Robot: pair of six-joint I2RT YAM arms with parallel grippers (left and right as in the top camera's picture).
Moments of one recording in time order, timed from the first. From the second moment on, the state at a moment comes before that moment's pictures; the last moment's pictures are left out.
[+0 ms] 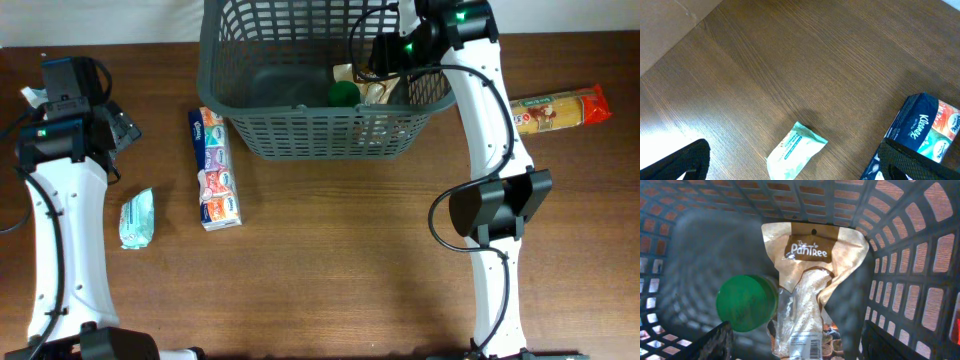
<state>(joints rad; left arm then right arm) 0.21 1.57 1.58 -1.03 -0.41 -0.42 0.20 2.46 2.71 -1.32 -0.19 0.11</state>
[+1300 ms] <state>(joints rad) 0.21 1.57 1.58 -1.03 -0.42 -0.42 -0.04 2.16 3.09 -1.48 -0.19 0.47</state>
